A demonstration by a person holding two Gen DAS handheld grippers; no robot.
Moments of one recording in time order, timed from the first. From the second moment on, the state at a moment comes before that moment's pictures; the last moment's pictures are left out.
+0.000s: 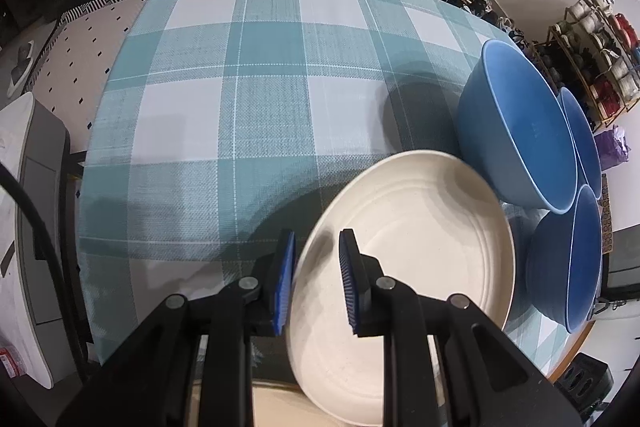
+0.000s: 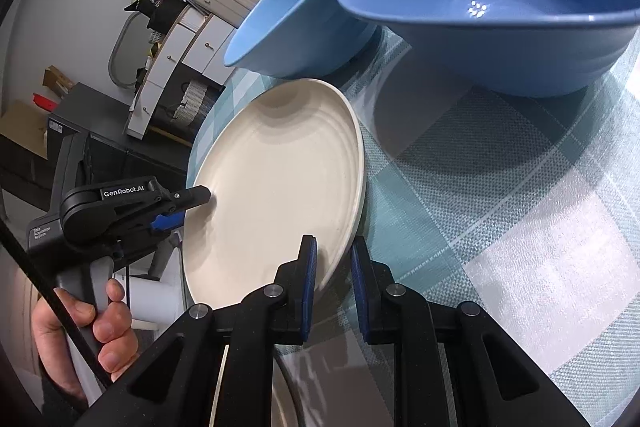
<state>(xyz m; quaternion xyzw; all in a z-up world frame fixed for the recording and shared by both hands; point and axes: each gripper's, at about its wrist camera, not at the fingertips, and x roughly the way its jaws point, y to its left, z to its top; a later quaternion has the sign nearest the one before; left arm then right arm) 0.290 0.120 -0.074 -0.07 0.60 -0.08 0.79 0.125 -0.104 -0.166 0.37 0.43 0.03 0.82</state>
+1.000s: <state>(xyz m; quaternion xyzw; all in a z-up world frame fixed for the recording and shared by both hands) 0.283 0.109 -0.067 -0.02 0.58 -0.06 0.81 0.121 -0.107 -0.166 0.39 0.43 0.04 0.81</state>
